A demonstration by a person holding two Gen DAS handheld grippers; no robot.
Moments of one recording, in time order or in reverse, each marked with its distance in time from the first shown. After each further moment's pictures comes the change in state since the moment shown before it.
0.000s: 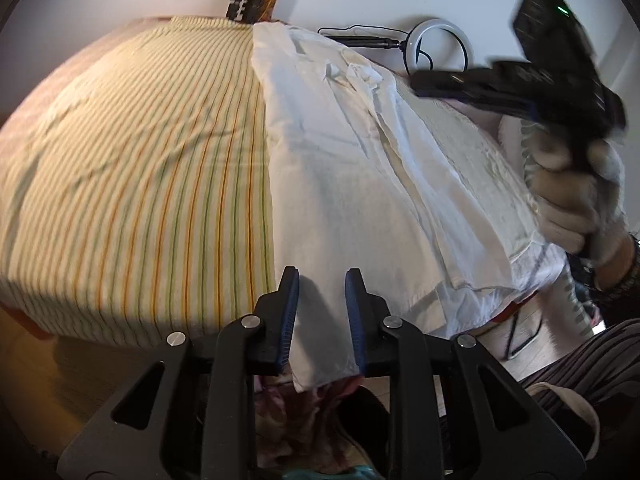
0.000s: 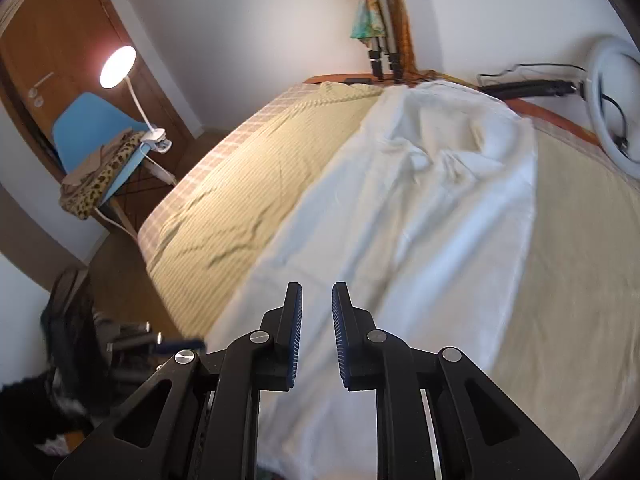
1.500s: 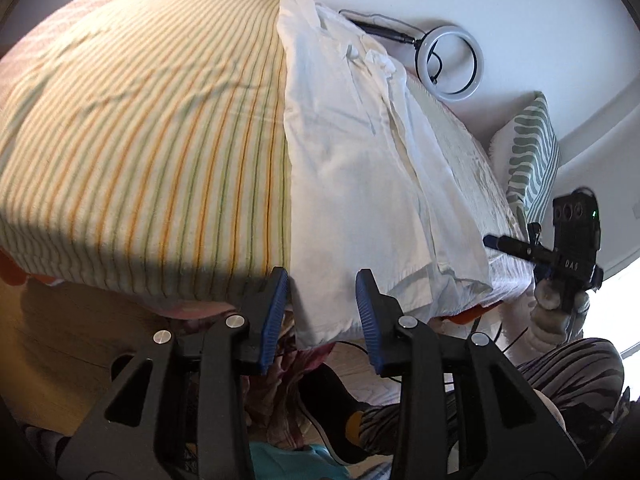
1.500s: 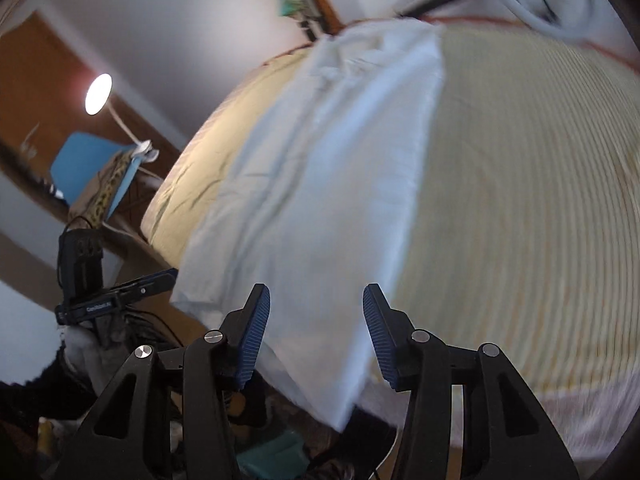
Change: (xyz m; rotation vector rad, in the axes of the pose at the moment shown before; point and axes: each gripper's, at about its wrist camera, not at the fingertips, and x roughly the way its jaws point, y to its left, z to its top) left arm -0.009 0.022 -0.010 -0.158 0.093 -0.100; right arm -0.077 -0.086 -0.142 0.312 0.029 0.060
